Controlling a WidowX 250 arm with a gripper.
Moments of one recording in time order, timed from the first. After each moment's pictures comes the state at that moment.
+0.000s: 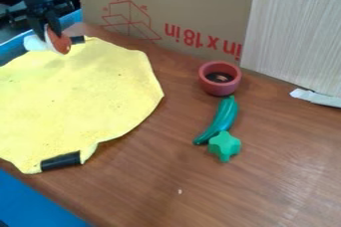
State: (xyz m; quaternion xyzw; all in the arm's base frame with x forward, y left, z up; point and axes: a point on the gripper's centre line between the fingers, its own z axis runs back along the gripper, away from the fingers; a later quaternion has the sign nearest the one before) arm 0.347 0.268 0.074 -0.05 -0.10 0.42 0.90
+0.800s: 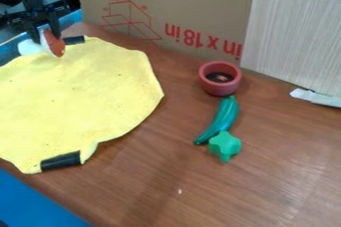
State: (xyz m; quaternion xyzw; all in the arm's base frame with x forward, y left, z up) arm 0.352 0.289 0.064 -0.01 -0.11 0.45 0.89
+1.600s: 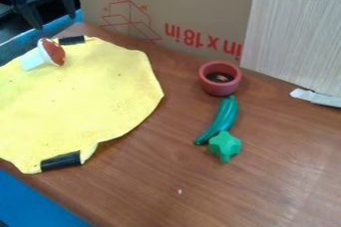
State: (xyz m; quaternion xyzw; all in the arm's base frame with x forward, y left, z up) arm 0.351 0.252 0.109 -0.06 -0.14 0.40 0.90
